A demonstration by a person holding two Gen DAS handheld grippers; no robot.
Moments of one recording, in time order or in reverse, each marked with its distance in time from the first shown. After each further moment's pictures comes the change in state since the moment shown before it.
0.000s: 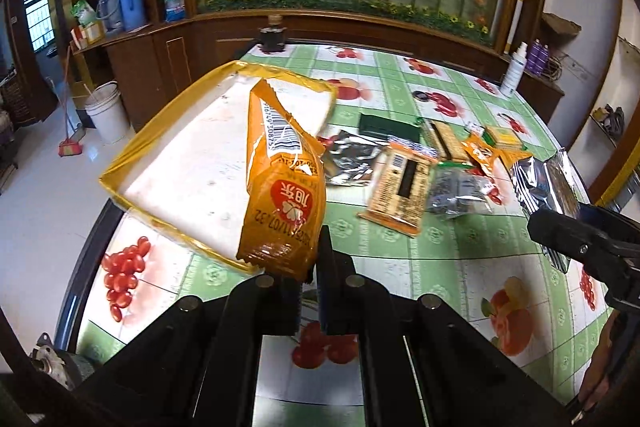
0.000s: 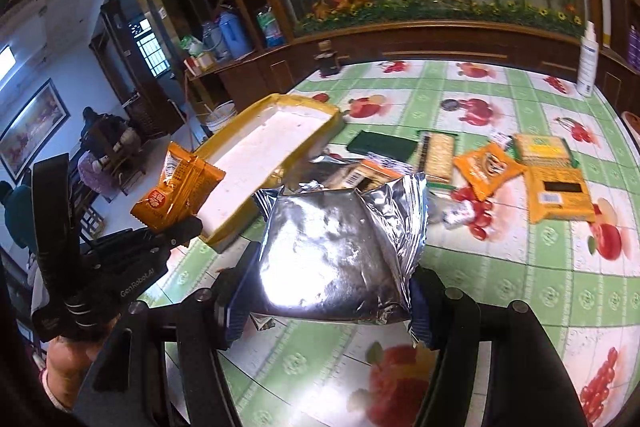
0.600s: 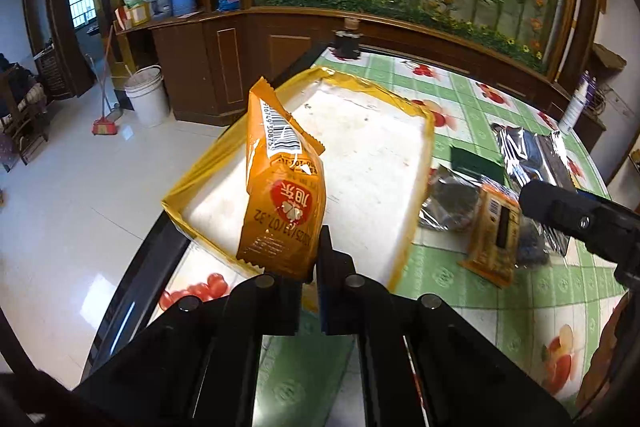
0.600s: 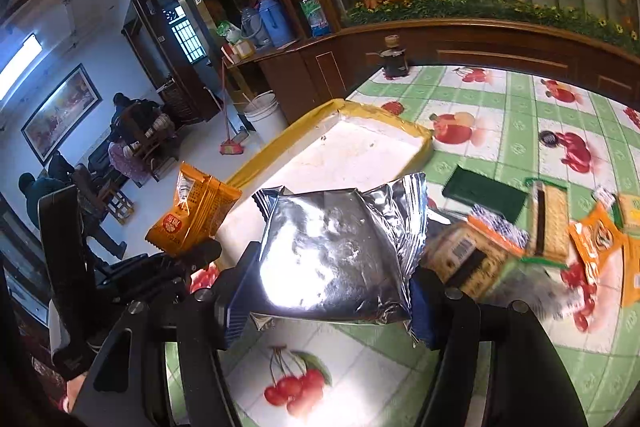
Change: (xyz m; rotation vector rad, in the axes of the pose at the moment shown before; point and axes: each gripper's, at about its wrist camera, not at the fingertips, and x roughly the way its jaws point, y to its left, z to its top) left arm 0.034 0.079 0.031 -0.112 -0.002 0.120; right arm 0.095 0.060 0.065 -0.055 0.032 0.134
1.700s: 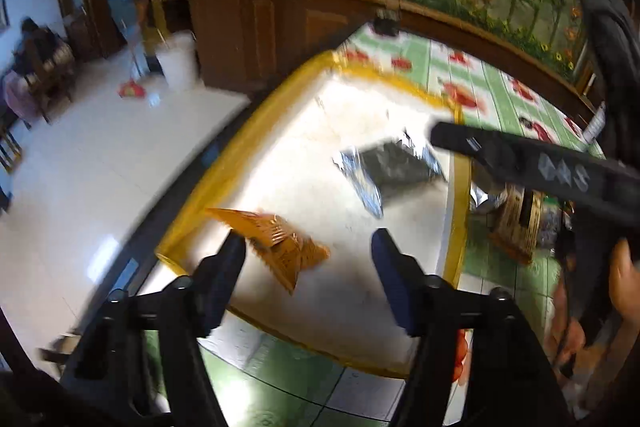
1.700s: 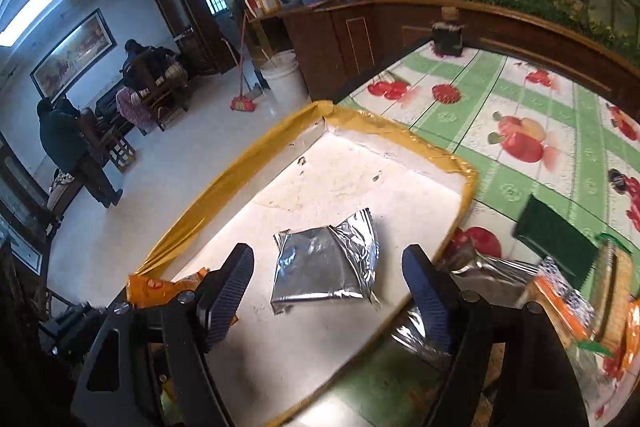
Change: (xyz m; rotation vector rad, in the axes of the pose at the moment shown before) left arm -0.033 0.006 -0.036 -0.075 0.020 0.120; right arm 0.084 0.023 0.016 -0.148 0.109 0.018
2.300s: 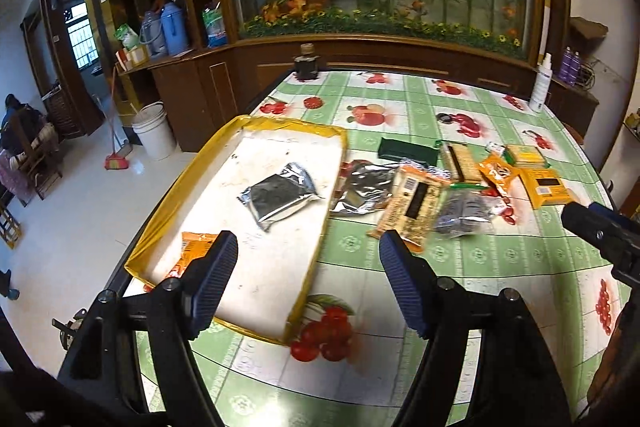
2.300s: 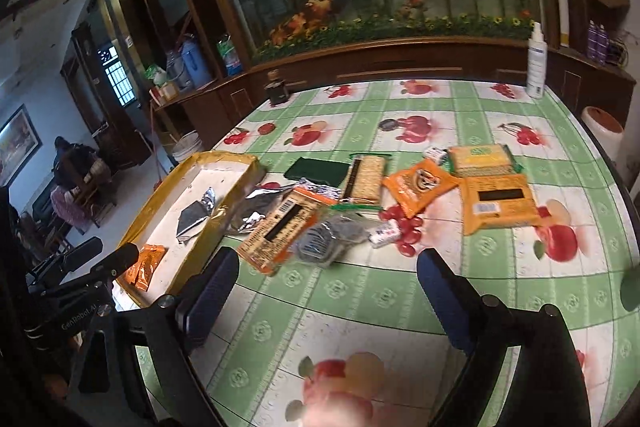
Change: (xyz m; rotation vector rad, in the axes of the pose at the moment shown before) left arm -0.071 -0.105 -0.016 0.182 -0.120 -0.073; right arm -0.211 -0.100 -0.135 0.300 -0.224 -0.284
